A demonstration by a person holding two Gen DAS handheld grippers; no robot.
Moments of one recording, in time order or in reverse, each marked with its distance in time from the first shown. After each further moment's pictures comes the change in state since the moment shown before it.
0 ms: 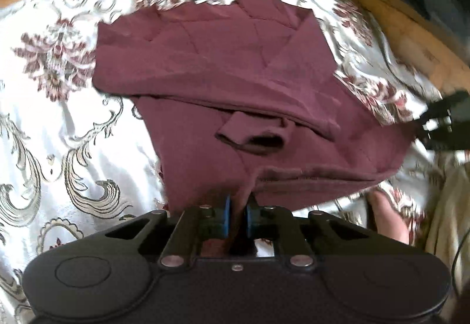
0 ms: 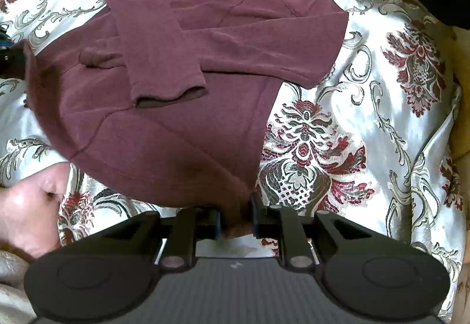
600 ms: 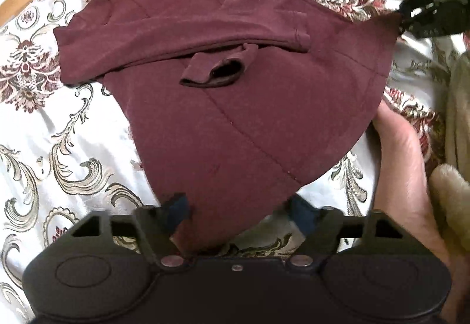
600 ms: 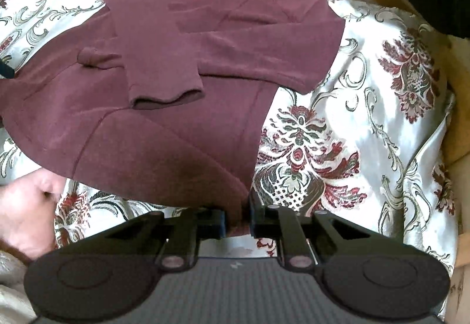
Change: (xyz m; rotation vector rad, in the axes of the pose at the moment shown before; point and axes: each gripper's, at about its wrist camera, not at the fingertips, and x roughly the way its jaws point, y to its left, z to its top) left arm 0.010 -0.049 -0.033 0.299 0.192 0.088; right arm -0.003 0.004 0.001 -0.023 -0.011 -0.037
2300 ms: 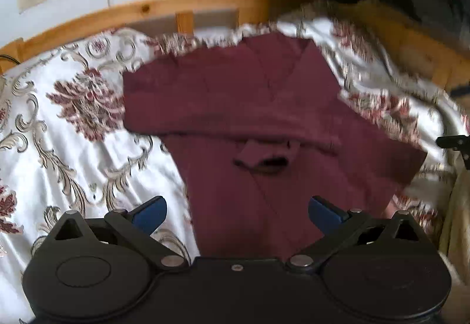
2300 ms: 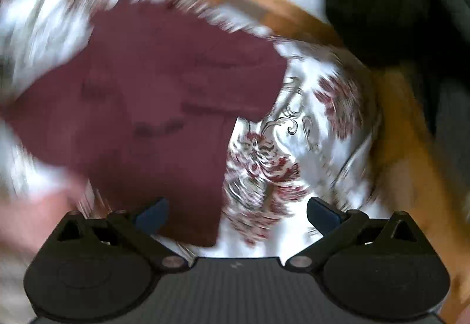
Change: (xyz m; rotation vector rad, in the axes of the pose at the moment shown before) left arm -0.053 0.020 -0.002 -0.197 -0.310 0.107; right arm -0.068 0.046 -0.008 -0.069 -0.075 -0.290
